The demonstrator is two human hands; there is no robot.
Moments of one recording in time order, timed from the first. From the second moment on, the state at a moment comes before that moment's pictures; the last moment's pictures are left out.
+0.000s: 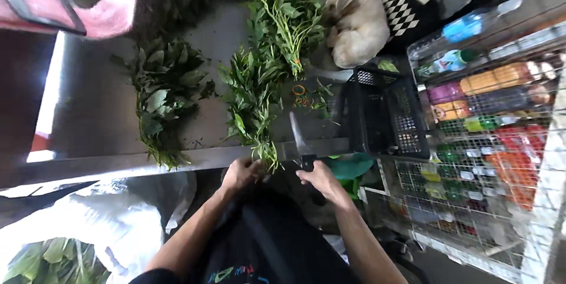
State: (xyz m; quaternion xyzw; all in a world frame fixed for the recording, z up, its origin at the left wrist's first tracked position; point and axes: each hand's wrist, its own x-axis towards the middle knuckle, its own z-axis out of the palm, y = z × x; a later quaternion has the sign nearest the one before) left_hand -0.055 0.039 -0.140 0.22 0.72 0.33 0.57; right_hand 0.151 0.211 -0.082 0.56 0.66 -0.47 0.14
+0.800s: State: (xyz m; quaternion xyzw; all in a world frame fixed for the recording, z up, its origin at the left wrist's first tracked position) left_hand -0.001 0.055 -0.107 -0.06 0.62 0.61 0.49; right_hand 0.127 0.368 -0.132 0.58 0.72 -0.38 0.07
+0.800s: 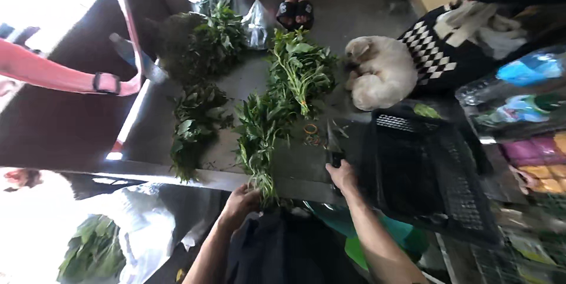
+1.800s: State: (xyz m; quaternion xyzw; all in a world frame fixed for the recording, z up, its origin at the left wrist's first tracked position) left_hand -0.115 -0.023 -0.110 0.06 0.50 0.55 0.66; right_hand 0.054 0.213 -0.025 0.40 0.69 -0.54 -0.29
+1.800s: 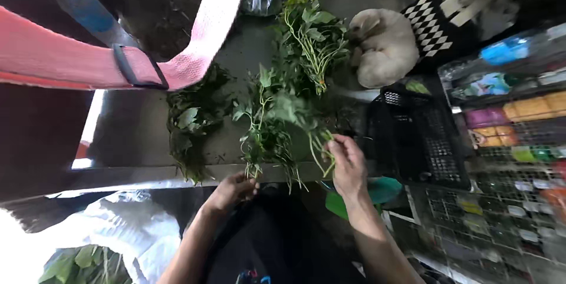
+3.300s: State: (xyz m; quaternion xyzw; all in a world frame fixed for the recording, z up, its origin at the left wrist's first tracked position) left_hand -0.028 0.086 -0.075 -0.06 0.53 0.70 0.47; right_hand 0.072 0.238 -0.068 0.24 0.77 -0.58 0.03
